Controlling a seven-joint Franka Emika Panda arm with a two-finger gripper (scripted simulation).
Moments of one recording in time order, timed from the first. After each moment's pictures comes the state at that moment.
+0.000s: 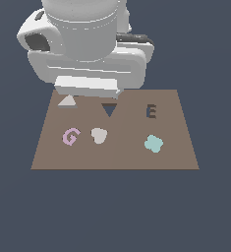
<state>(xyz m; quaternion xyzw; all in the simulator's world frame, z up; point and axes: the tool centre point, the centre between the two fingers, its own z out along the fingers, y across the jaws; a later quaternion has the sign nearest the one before) -0.001 -0.046 0.171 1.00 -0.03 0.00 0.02</state>
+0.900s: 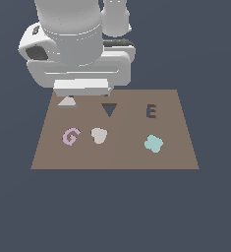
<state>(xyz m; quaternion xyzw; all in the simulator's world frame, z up) -0.023 -0.068 0.147 1.00 0.03 0.00 0.01</state>
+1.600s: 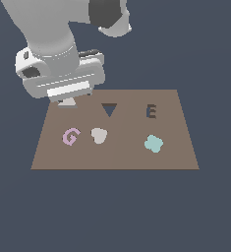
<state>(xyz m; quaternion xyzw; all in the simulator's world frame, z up) -0.061 -0.127 0.091 0.99 0.16 0.00 0.01</state>
